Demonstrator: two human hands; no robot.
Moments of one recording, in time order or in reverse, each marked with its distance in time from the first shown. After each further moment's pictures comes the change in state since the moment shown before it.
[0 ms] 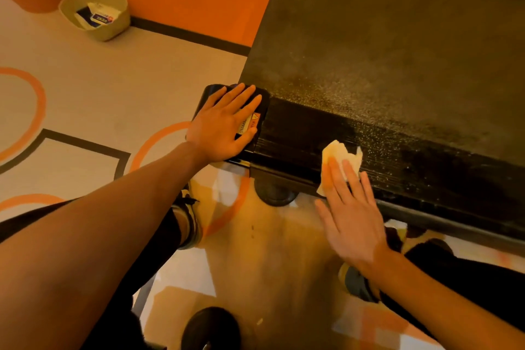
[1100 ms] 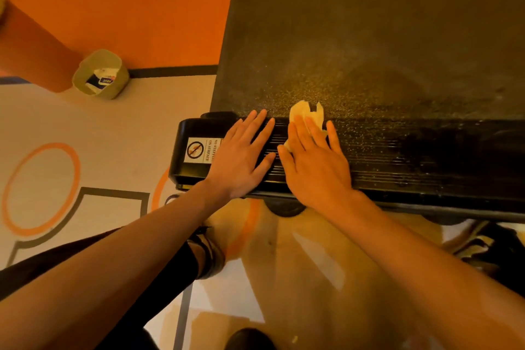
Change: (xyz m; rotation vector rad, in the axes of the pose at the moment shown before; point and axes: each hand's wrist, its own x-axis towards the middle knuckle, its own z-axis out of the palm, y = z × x) left_hand 0.039 0.084 0.009 -0.047 -0.106 0.064; right_hand 0.101 -0.002 -0.028 0.158 -0.019 0.151
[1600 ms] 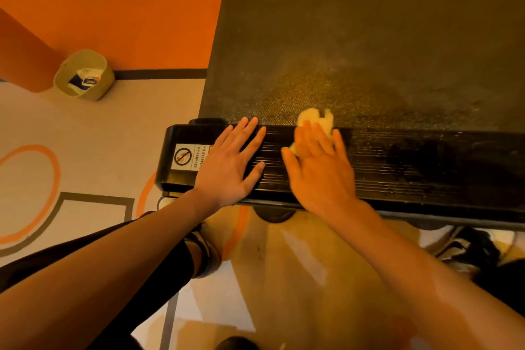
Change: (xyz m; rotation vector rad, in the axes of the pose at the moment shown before) left_hand -0.001 -0.003 0.005 -0.034 0.061 0.046; right_hand -0.003 0.021 -0.013 0.072 0.004 0.103
